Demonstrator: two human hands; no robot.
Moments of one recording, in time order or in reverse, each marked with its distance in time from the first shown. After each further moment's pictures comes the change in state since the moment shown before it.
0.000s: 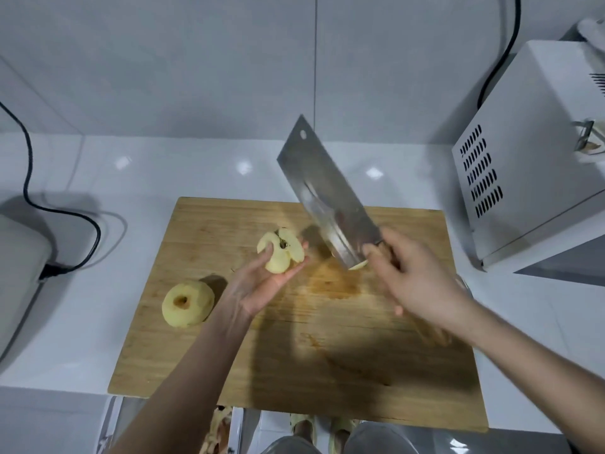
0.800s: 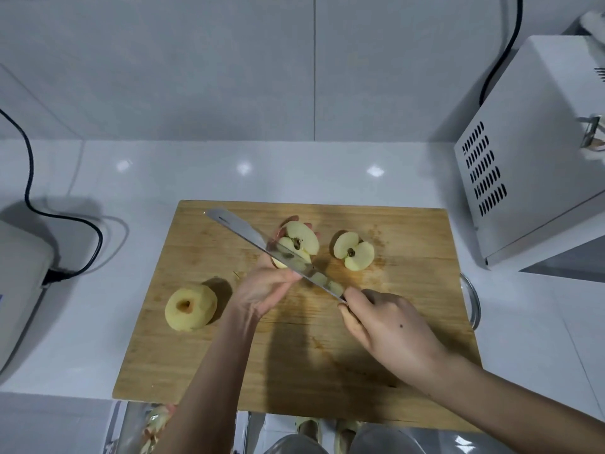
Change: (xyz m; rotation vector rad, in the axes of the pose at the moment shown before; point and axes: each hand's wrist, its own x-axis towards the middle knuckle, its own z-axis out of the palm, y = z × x) left_hand 0.007 -0.003 -0.006 0.500 -0.087 0.031; right_hand -0.026 0.034 0.050 -0.738 0.089 -0.468
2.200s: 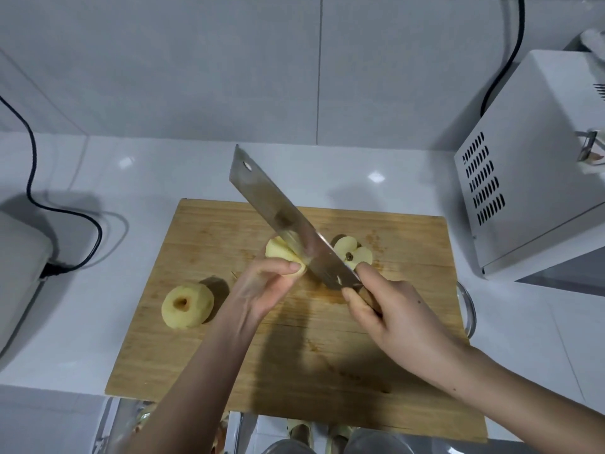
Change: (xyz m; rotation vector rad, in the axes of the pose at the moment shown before) left_hand -0.007 0.021 0.035 -0.275 0.010 0.059; right_hand 0.015 -0.003 -0.042 0.470 -0.103 0.163
